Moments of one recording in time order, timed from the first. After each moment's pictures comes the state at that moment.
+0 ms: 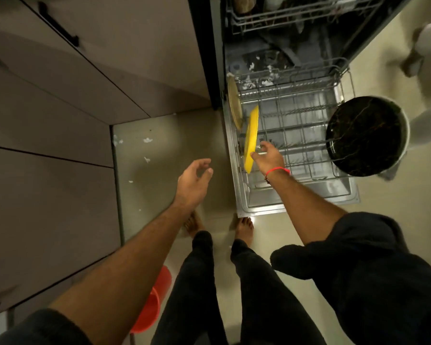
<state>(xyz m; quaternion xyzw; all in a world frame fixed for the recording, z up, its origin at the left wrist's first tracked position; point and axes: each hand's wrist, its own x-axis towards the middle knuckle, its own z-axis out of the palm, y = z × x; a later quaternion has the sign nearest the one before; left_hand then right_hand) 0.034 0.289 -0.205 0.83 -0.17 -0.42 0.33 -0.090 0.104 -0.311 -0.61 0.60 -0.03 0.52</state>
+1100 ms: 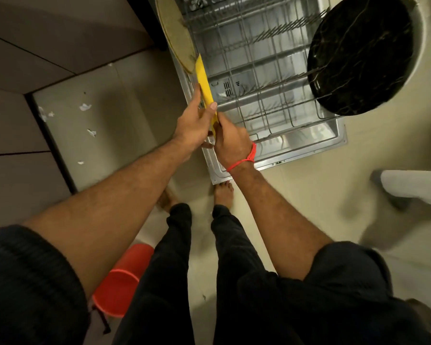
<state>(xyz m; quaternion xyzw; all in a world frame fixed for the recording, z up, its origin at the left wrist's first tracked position) -0.014 0.154 -0.343 0.77 -0.17 -0.54 0.30 -0.129 0.138 -0.375 -0.76 0.53 -0.04 0.38</state>
